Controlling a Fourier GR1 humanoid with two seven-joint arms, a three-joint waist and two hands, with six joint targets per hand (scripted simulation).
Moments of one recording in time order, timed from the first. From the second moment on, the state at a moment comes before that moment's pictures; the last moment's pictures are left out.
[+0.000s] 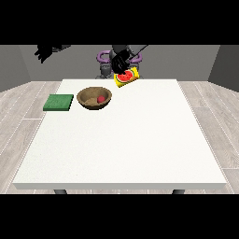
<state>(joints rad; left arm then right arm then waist) -0.94 0.07 -0.73 -0.66 -1.59 0.09 0.38 -0.31 -0.36 -0.35 -1.19 -0.37 0.27 0.03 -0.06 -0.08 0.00</state>
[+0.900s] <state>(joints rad) -0.48 0.02 -0.29 -1.07 -0.60 0.50 0.10 -0.33 -0.29 -0.35 -1.24 -0.35 0.17 0.01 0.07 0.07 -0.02</state>
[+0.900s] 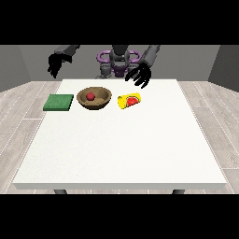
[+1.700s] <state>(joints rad) -0.22 0.02 -0.25 -1.26 -0.12 0.24 -0.35 -0.37 -0.19 -0.31 -1.03 -0.24 0.06 -0.23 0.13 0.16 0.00</state>
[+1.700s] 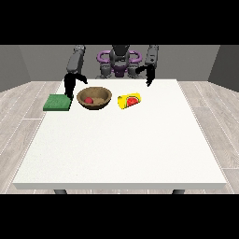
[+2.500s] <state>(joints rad) -0.19 0.05 -0.23 -1.45 -0.15 0.16 -0.26 -0.43 -0.22 -0.33 -0.63 -0.22 0.14 -0.54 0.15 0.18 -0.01</state>
